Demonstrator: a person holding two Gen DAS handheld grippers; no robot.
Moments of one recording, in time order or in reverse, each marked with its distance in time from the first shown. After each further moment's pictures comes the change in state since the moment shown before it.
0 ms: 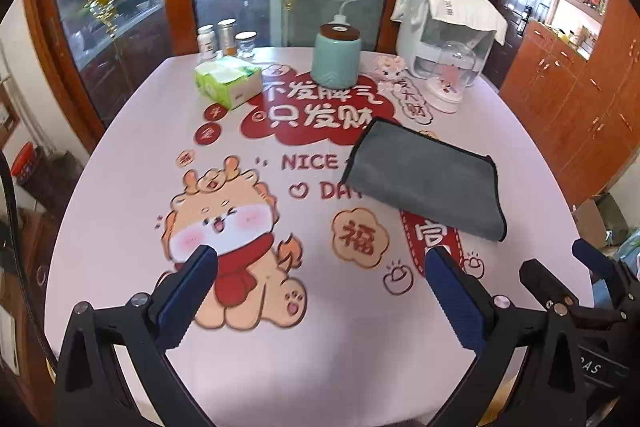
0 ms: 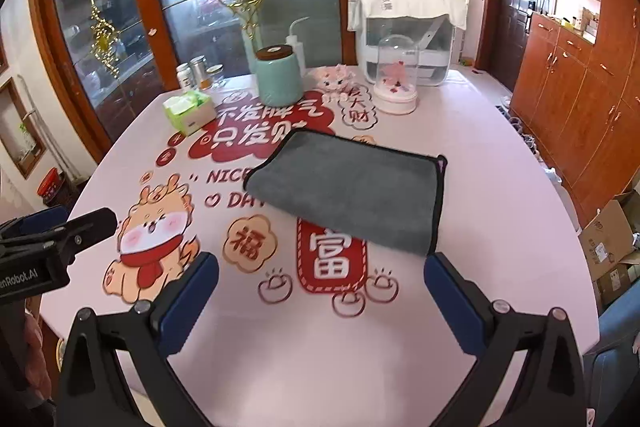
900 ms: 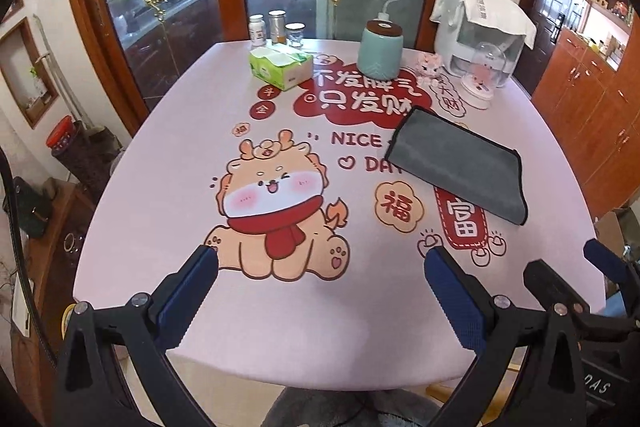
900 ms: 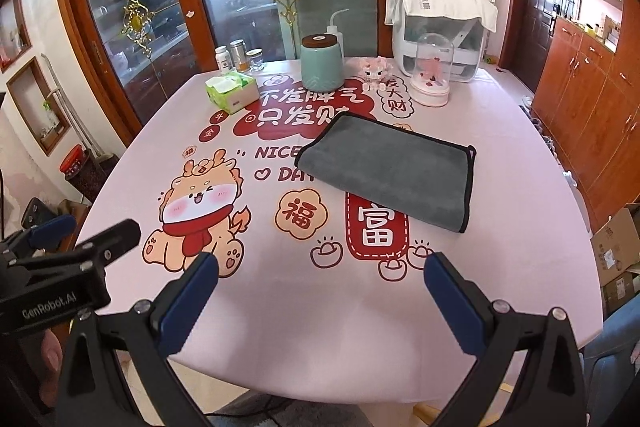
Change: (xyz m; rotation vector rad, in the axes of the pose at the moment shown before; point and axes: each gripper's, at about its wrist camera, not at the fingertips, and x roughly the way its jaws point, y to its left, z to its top) left arm -0.047 0.022 -0.039 -0.068 0.009 0.120; right arm -0.037 0.049 -0.017 -0.057 0.041 0.060
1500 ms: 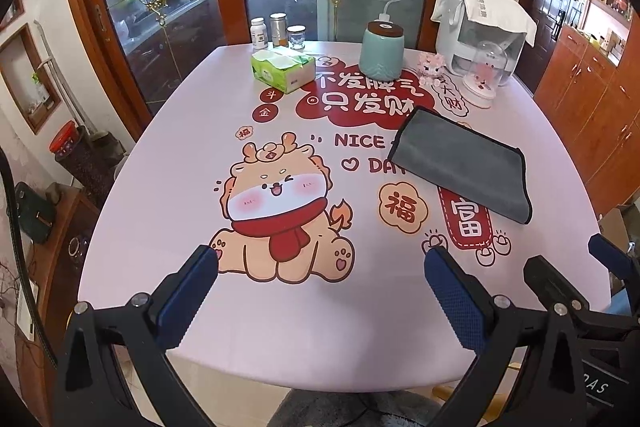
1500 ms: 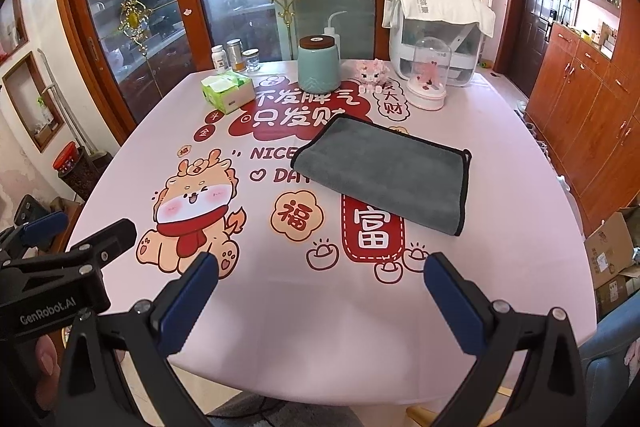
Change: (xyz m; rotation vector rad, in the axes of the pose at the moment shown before) left arm 0.003 -0.001 0.000 0.015 -0.004 0.013; right arm 0.000 0.002 0.003 -0.007 -0.005 -0.029
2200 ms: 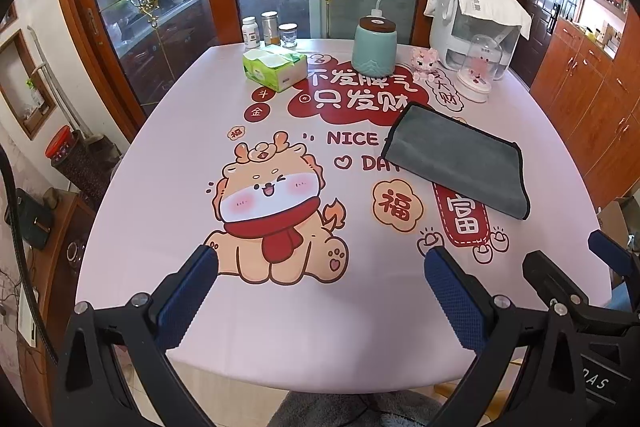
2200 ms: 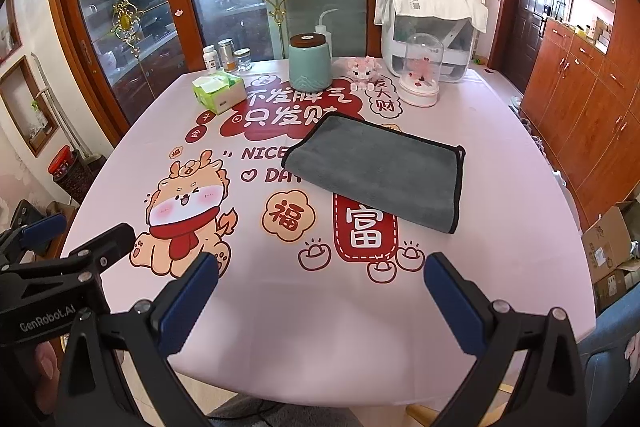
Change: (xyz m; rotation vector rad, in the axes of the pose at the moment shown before) left arm 0.003 -0.007 0.002 0.024 0.005 -0.011; right arm 0.003 -0.006 -0.001 0.015 0.006 -0.017
